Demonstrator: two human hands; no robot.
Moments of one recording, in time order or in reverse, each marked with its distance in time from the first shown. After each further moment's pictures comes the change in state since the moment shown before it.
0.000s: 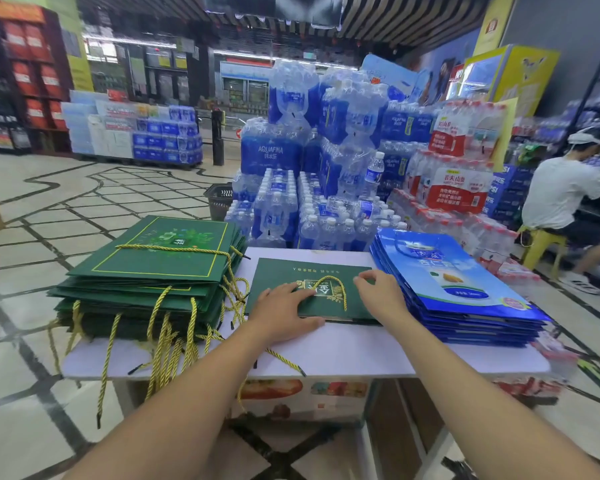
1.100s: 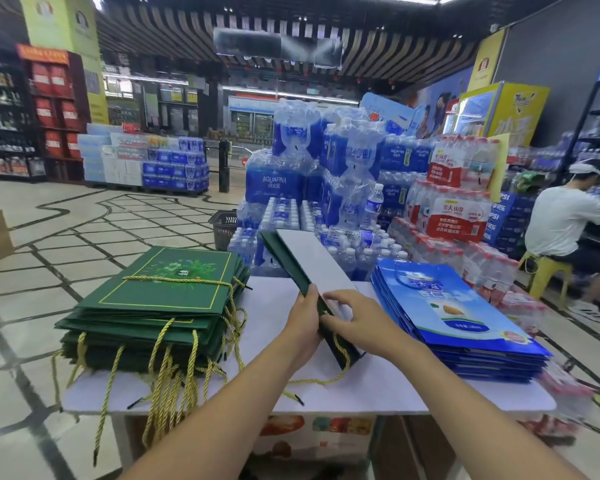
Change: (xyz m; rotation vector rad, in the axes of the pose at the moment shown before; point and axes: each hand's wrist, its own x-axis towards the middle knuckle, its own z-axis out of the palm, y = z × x) left_hand 0.011 0.079 -0.039 -1.782 0.160 -0.365; right_hand -0.039 -0.055 -0.031 -0.135 -0.265 -0.511
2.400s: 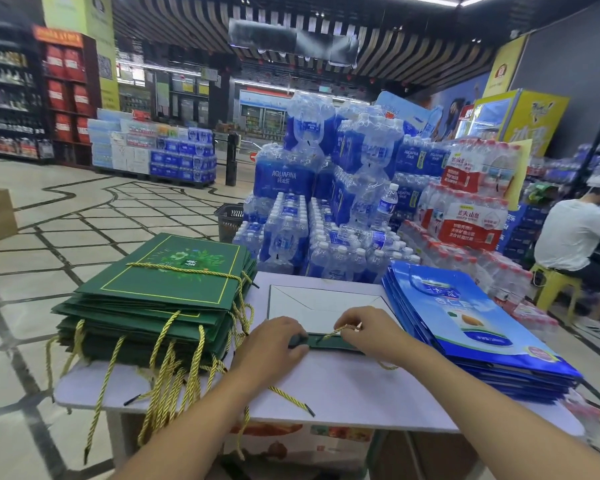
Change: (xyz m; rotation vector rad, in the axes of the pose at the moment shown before) left_hand 0.008 -0.018 -0.116 1.533 -0.066 0.669; right_hand 0.021 0.033 0.023 -0.061 -0.162 0.143
